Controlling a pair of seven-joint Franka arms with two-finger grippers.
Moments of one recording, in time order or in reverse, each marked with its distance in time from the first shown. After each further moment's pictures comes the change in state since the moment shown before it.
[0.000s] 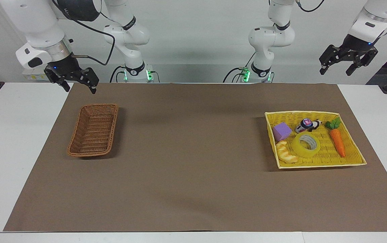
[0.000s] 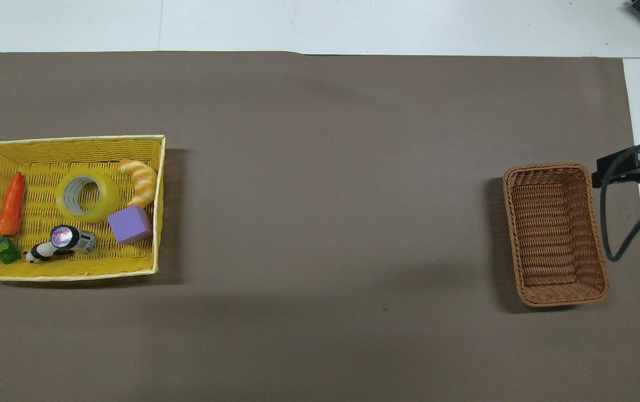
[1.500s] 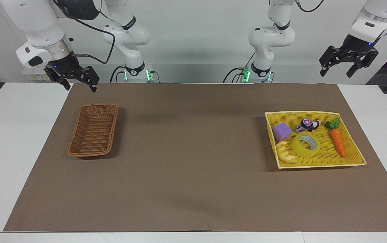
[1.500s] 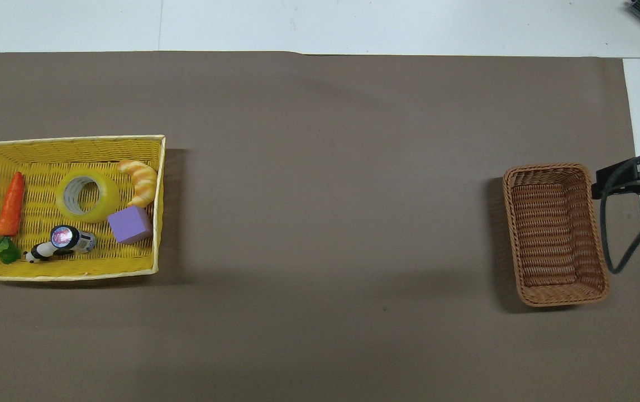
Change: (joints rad) left arm 0.022 0.001 0.002 -0.140 0.000 0.236 0.009; right arm 0.000 -0.033 0.000 -0.044 0.001 -0.015 0.000
